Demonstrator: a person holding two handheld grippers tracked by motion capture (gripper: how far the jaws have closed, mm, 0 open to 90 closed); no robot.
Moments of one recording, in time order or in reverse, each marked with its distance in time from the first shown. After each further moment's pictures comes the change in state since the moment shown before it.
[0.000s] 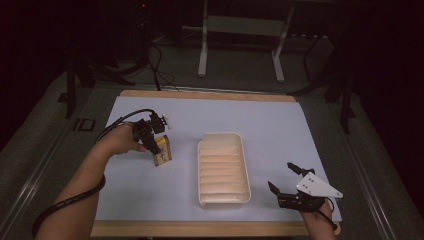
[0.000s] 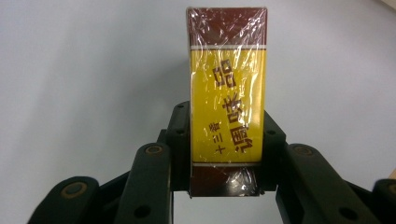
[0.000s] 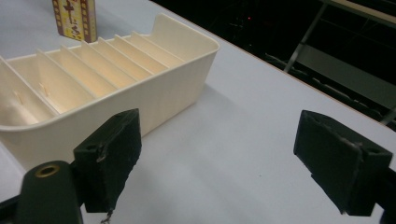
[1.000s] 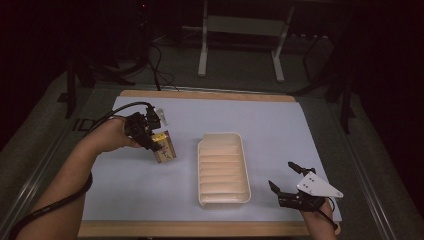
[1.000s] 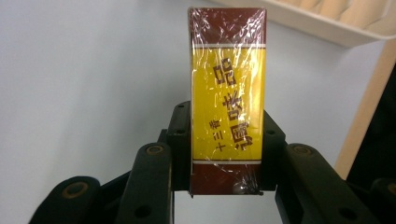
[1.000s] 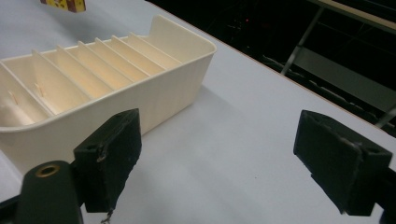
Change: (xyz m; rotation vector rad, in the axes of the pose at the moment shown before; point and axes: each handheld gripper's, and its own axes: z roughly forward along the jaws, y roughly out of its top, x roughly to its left) left arm -0.023 -0.006 -0.060 -0.147 -0.004 0.162; right arm -0.002 0.001 0.000 -0.007 -0.008 -0.010
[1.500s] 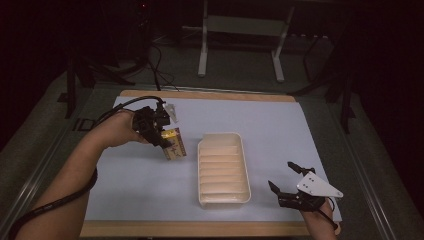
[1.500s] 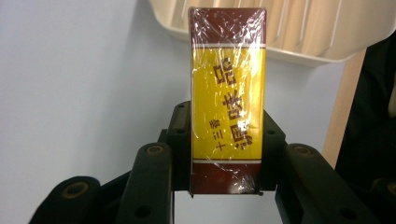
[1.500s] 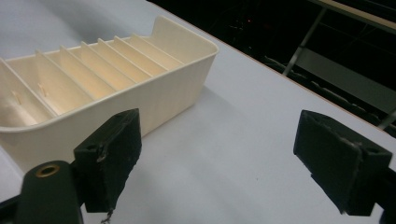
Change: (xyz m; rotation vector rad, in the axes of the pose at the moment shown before) left arm -0.014 0.030 -0.017 -0.040 -0.010 0.099; right arm 0.000 0.001 0.000 -0.002 0.009 -0.005
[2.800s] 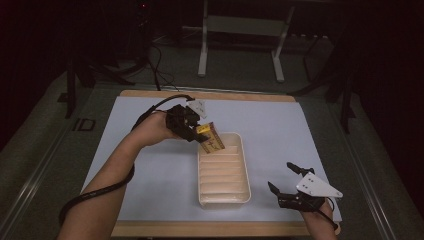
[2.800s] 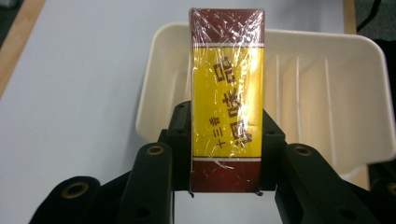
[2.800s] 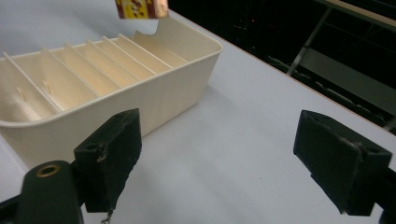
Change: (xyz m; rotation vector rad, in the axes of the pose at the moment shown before) left arm 0.007 0.055 0.042 -0.295 -0.030 0.089; right arm 0.000 -0.002 0.001 0.002 0.015 -0.007
